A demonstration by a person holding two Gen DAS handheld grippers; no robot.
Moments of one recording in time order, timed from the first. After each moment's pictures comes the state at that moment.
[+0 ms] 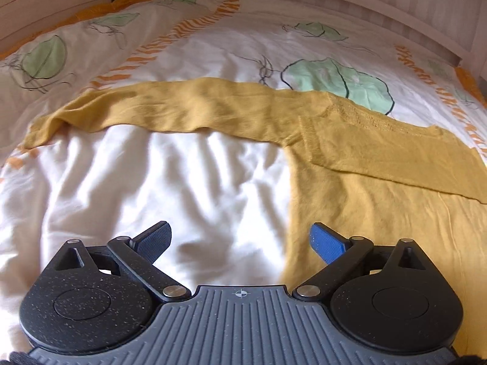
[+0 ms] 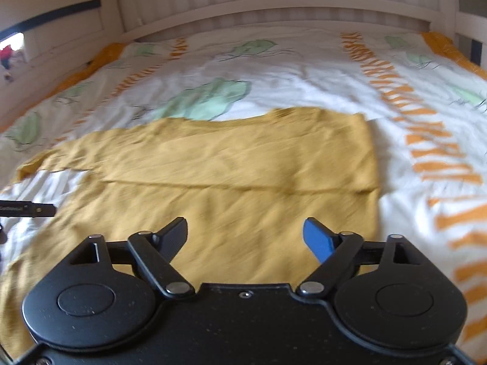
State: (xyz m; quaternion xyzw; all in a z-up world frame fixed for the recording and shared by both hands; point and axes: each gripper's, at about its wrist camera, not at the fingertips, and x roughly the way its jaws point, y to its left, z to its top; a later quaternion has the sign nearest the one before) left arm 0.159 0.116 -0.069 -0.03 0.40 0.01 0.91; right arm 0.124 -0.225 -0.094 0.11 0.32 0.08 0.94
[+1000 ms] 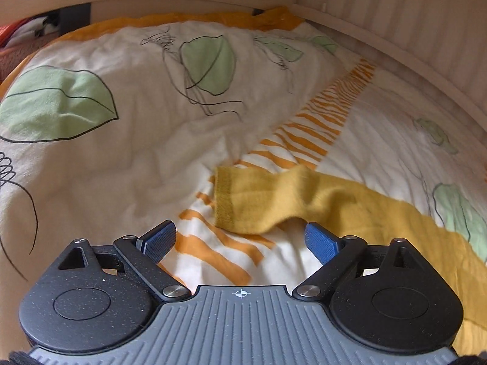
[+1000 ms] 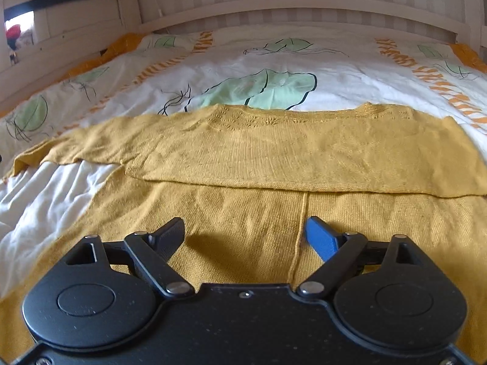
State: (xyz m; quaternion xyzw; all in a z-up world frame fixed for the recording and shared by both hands) left arm 0.206 0.360 -0.041 -0.17 0.34 0.17 0.91; right arm 0.177 -0.106 -0.124 0.08 0.30 0.08 0.95
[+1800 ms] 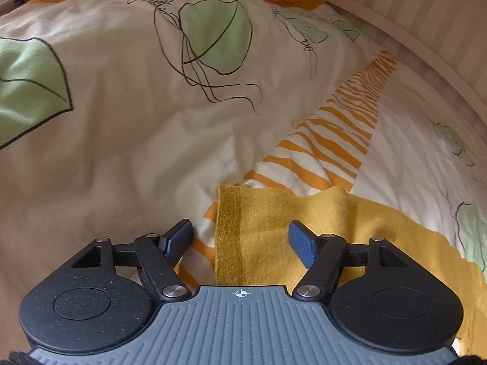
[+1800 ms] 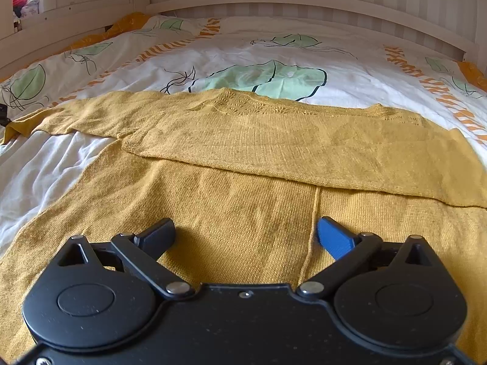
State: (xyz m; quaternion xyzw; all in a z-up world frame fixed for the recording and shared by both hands) left arm 0.275 0.400 -0.077 -0.21 0.38 0.16 0.89; right arm 0.183 -0.088 -0.133 0.03 0.32 0.08 0.95
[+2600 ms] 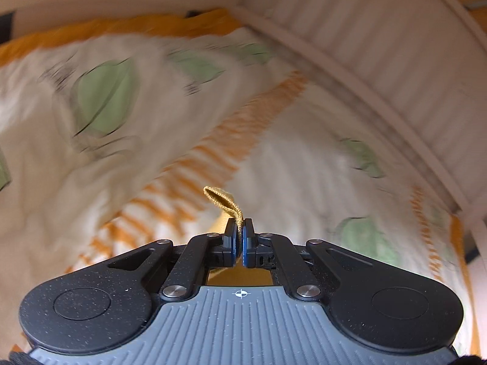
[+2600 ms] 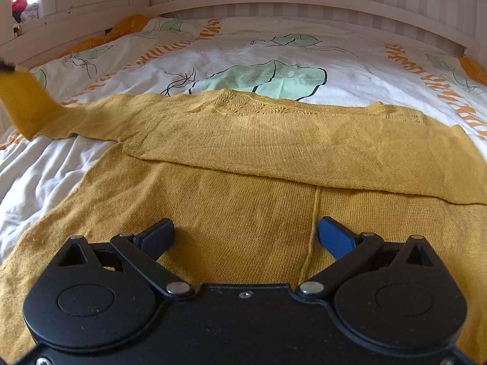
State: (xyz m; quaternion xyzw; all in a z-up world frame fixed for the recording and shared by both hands) left arm 0.280 0.318 0.050 -0.23 0.33 0.02 0.91; right arm 0.185 -0.092 -0.132 0.04 0.32 0.08 0.94
